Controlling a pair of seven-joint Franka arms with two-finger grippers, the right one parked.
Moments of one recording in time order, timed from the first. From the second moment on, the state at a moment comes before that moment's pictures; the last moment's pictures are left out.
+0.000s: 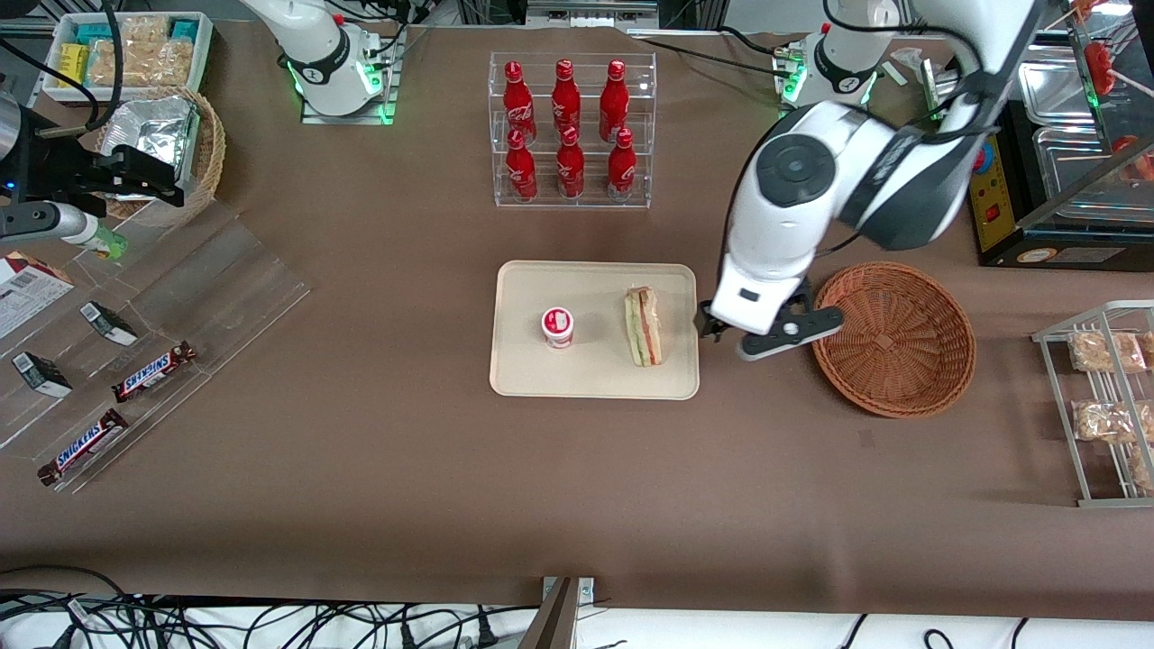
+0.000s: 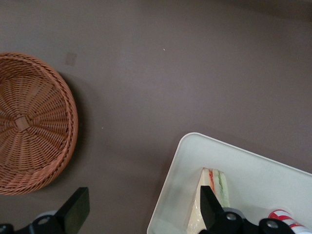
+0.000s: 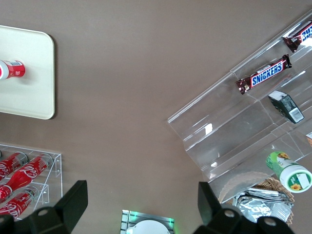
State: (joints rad) arm 0.02 0.41 -0.58 -1.55 0.37 1.89 -1.01
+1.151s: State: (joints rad) arm 0.20 0.24 -0.39 -1.43 0.06 1.63 -0.49
